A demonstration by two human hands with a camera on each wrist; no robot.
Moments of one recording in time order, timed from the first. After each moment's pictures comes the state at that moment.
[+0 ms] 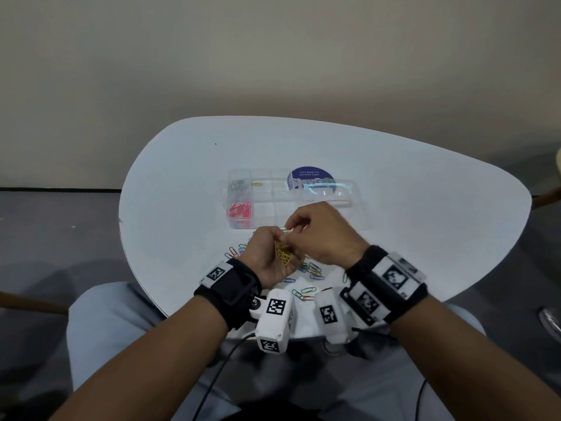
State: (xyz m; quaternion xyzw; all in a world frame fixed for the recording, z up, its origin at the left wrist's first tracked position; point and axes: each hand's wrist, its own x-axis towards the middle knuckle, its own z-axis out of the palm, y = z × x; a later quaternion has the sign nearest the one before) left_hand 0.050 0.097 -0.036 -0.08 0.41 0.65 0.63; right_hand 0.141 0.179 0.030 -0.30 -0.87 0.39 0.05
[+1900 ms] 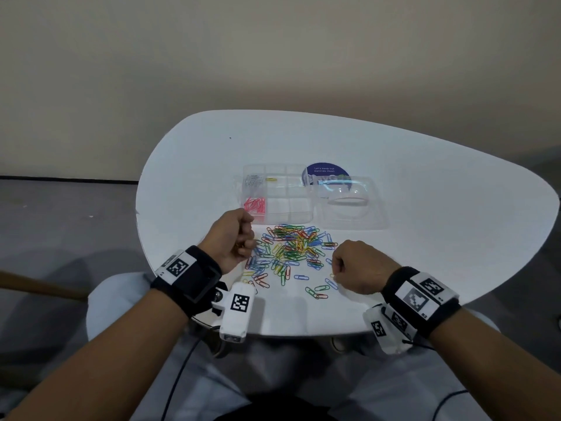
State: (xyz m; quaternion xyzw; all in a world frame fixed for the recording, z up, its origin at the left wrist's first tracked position) left_hand -0.009 0.046 -0.028 -0.04 0.61 0.63 0.48; right_hand 0.180 0.207 -0.020 -0.25 -0.93 0.18 -0.18
